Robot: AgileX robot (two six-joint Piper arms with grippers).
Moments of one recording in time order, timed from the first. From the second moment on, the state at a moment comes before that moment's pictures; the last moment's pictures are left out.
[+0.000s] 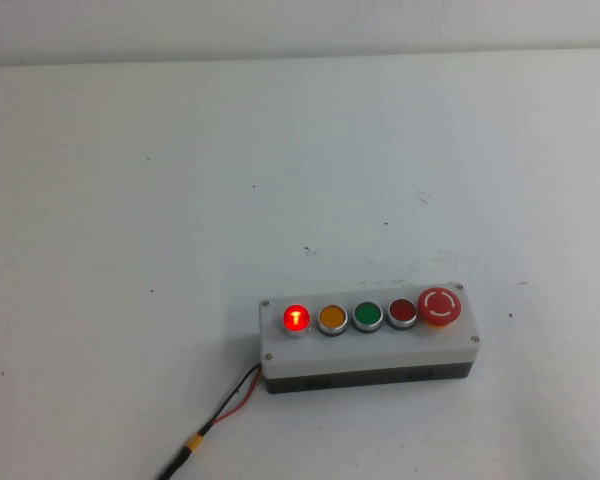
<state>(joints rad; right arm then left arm) 0.08 -0.01 0.02 0.90 0.07 -0.14 -0.04 -0.02 0.03 0.07 0.39 0.03</state>
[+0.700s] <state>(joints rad) 0.09 0.96 -0.78 0.47 1.03 -0.13 -0.04 -0.02 0.03 0.07 0.39 0.03</state>
